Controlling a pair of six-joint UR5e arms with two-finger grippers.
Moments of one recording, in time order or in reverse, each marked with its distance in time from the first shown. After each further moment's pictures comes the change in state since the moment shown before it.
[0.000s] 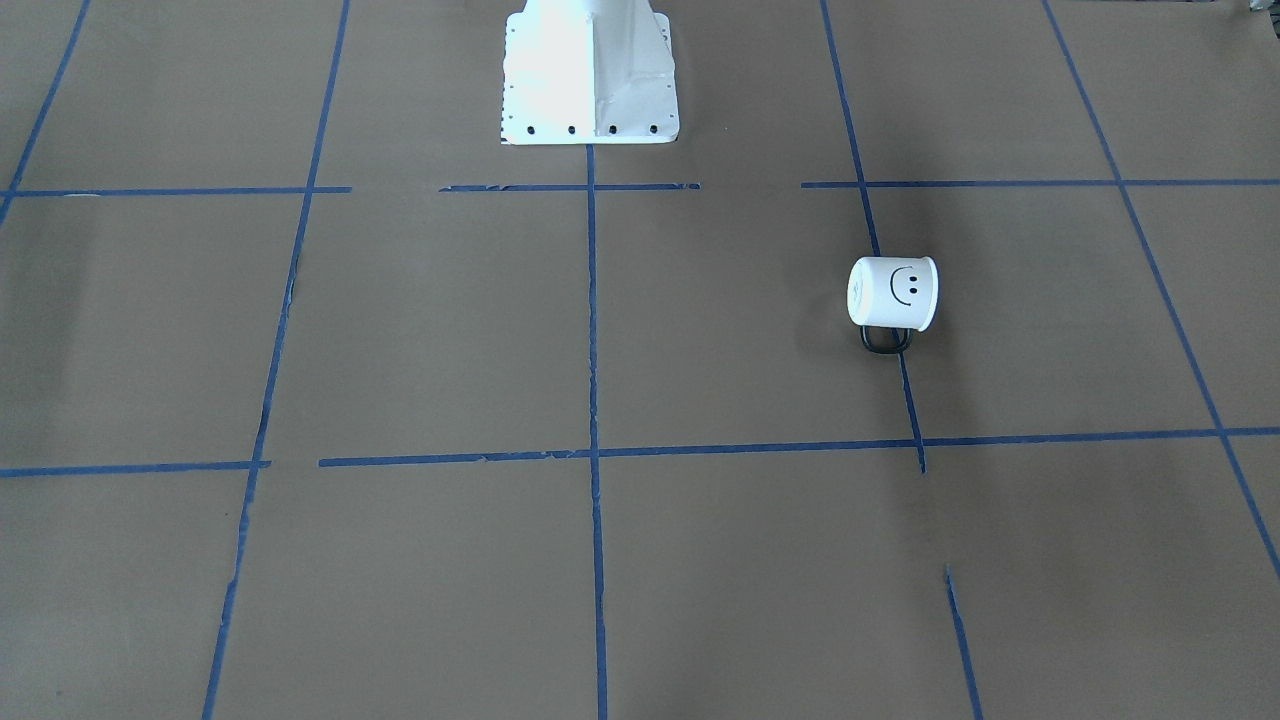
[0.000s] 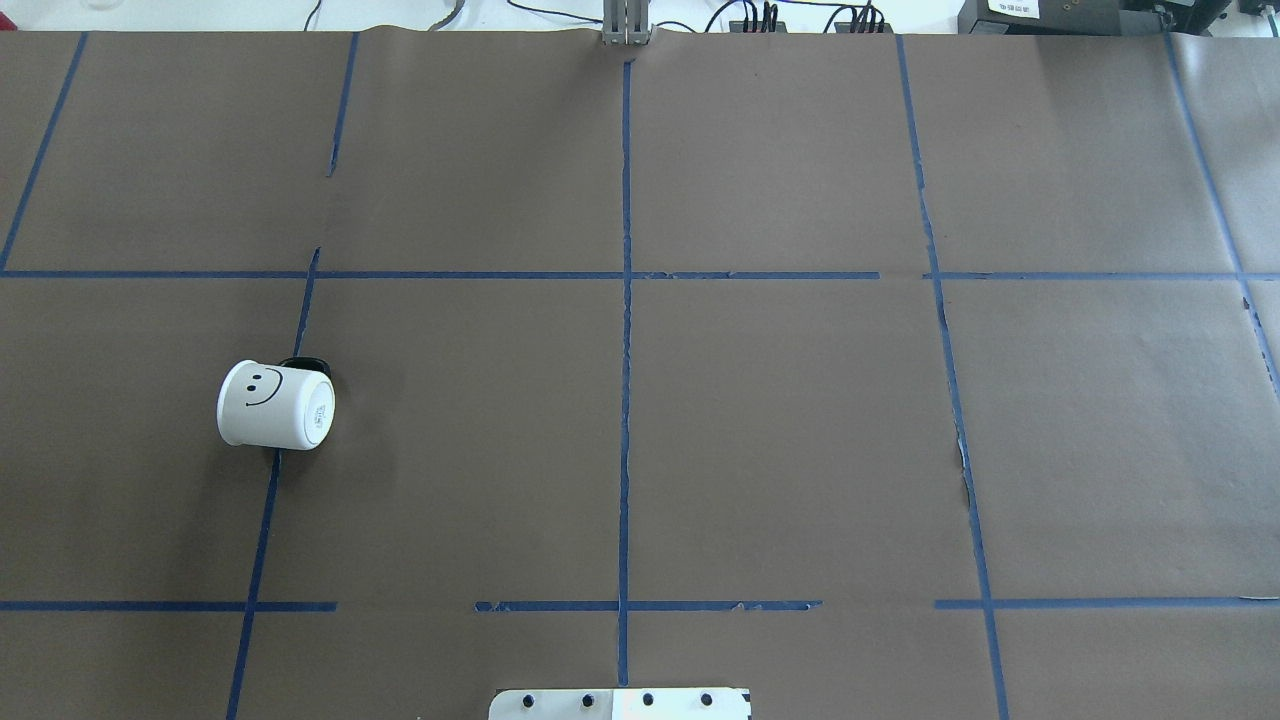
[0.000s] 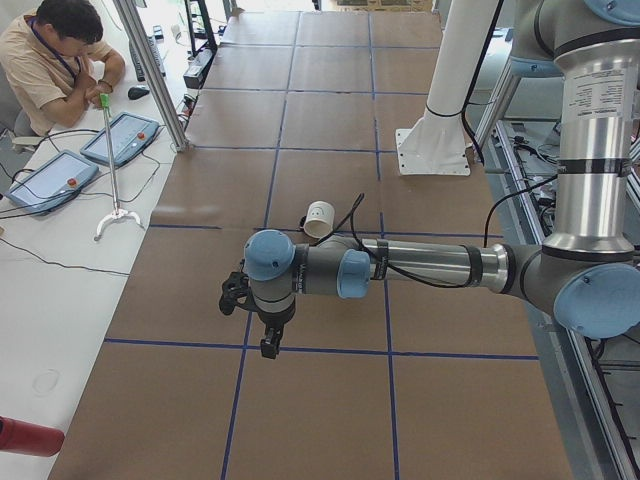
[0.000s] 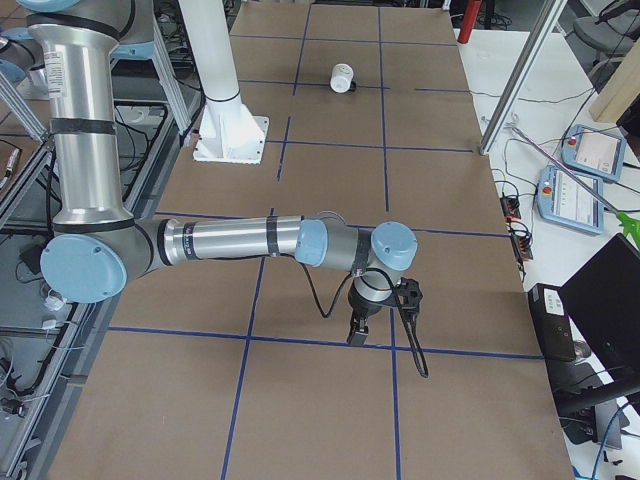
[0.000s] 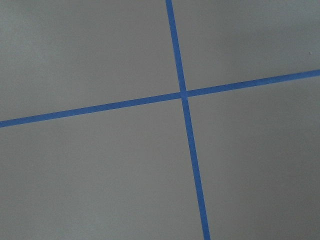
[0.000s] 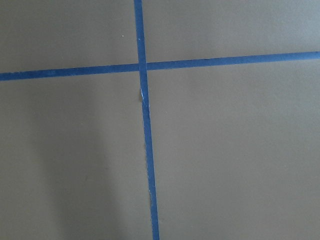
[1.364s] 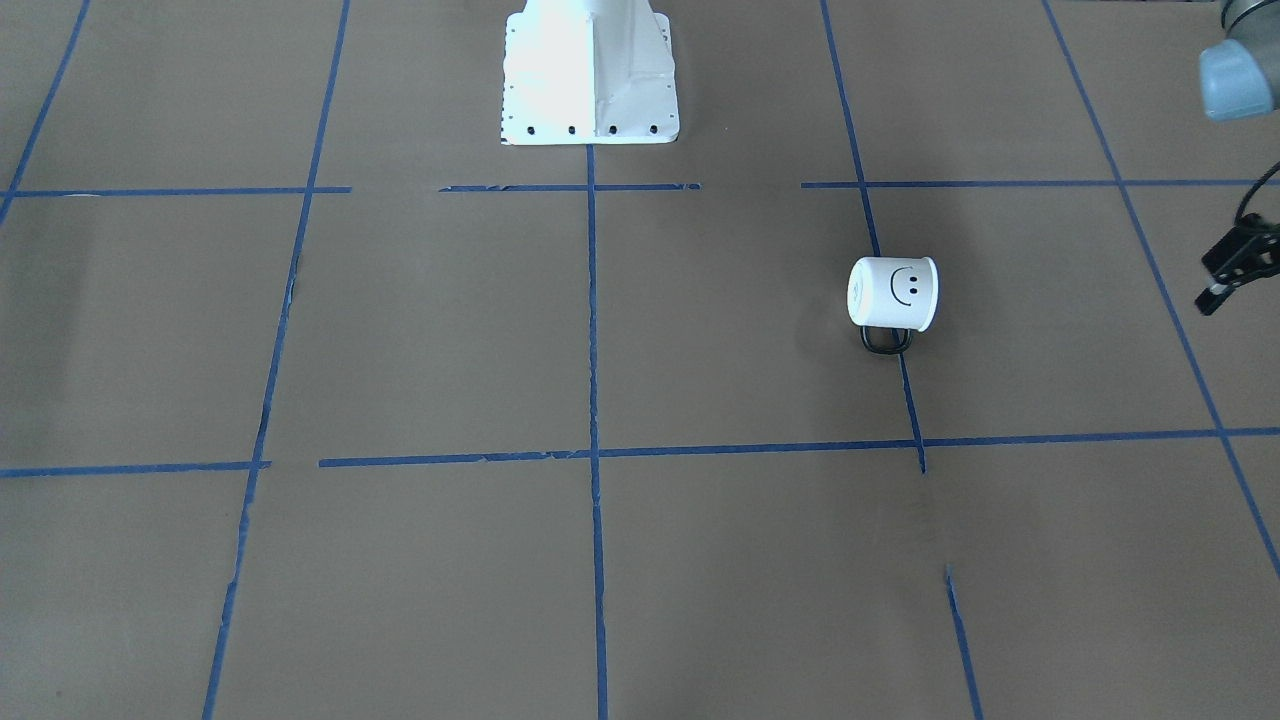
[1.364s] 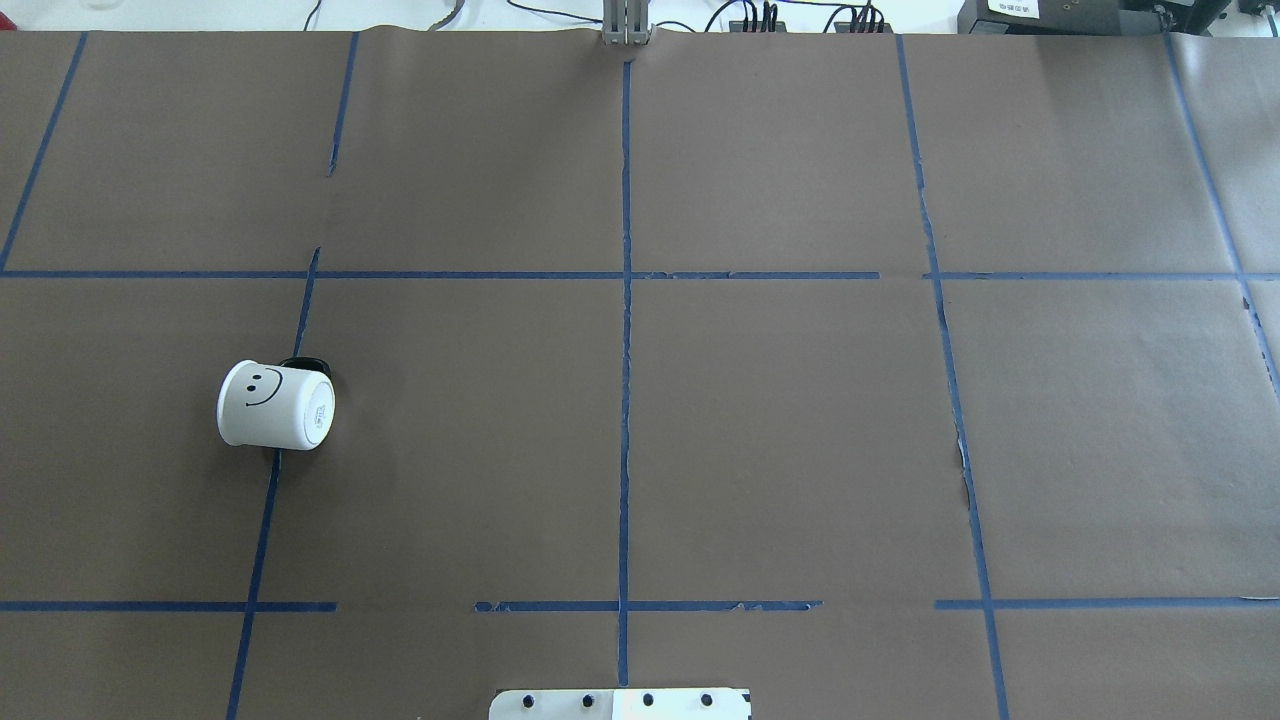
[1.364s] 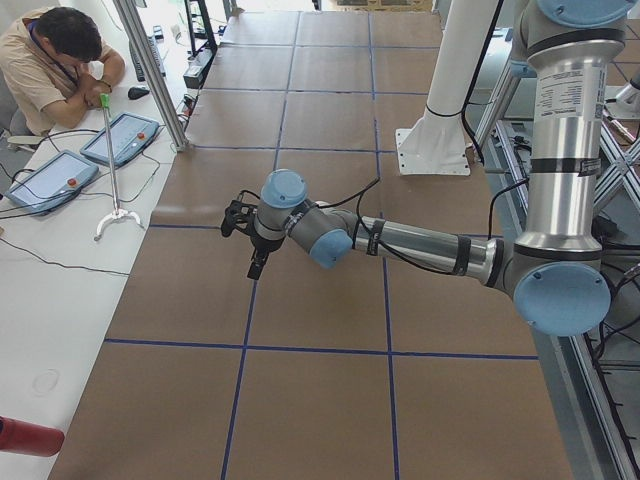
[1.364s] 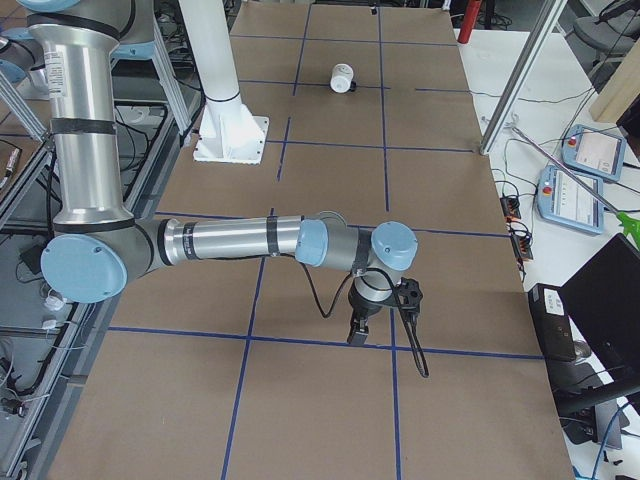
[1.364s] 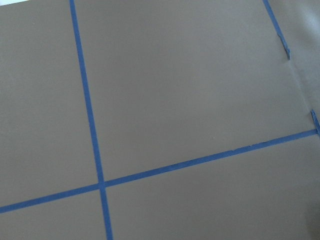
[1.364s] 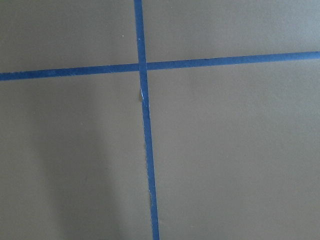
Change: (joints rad) left arm 0.359 -0.015 -0.088 -0.620 0.159 -0.772; right arm 0.000 0.000 0.000 0.000 0.000 0.000
